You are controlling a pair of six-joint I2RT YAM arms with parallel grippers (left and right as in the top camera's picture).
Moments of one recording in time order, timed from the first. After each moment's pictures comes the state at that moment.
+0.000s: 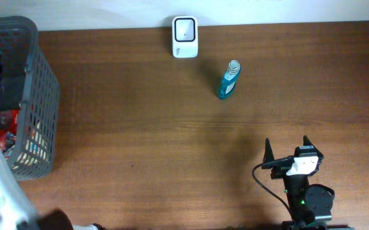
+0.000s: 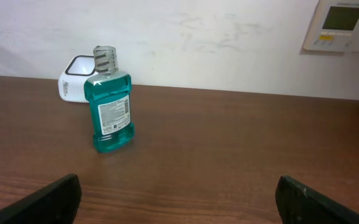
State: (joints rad) left arm 0.47 1.59 1.89 -0.96 0.09 -0.86; right arm 0.02 0.01 0.01 -0.08 0.00 -0.05
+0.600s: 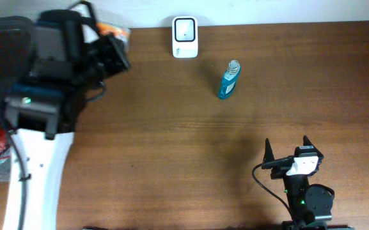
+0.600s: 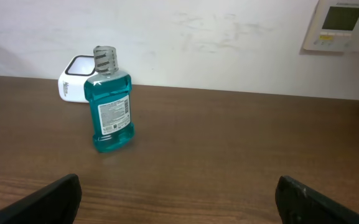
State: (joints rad) left arm -0.23 1.49 1.90 -1.04 0.10 -0.53; right arm 0.02 0.01 0.01 -0.08 0.00 -0.05
